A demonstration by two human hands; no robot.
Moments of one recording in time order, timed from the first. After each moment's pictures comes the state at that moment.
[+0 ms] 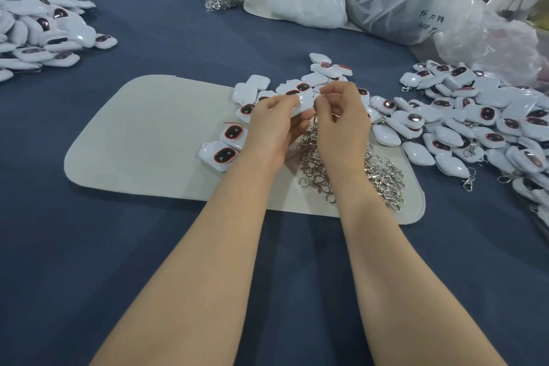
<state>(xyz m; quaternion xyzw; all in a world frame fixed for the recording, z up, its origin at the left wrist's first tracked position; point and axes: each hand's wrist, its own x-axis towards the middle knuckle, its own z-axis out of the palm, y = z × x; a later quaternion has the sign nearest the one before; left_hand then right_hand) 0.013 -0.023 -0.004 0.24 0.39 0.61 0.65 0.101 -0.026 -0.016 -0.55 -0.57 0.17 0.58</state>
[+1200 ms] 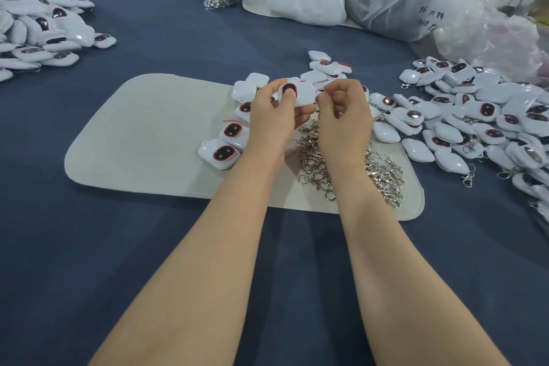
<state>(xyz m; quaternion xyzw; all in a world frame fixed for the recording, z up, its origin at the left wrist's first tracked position) 0.017 -0.024 -0.005 0.33 0.44 0.63 0.54 0.102 -0.025 -0.015 -0.56 -0.55 0.16 0.59</state>
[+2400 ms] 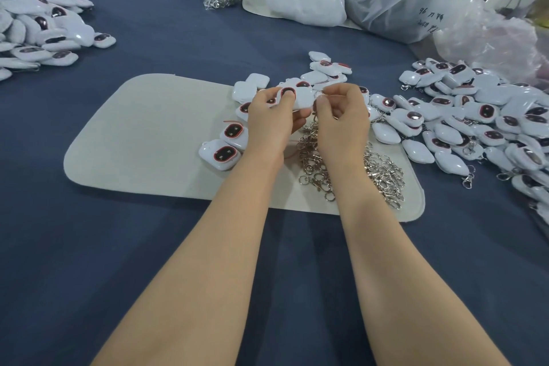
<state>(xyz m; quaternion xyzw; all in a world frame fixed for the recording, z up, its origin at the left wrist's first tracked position) 0.016 -0.022 -0.005 0.28 0.45 0.63 0.57 0.100 -0.023 -0.016 -0.57 -0.54 0.20 0.59</state>
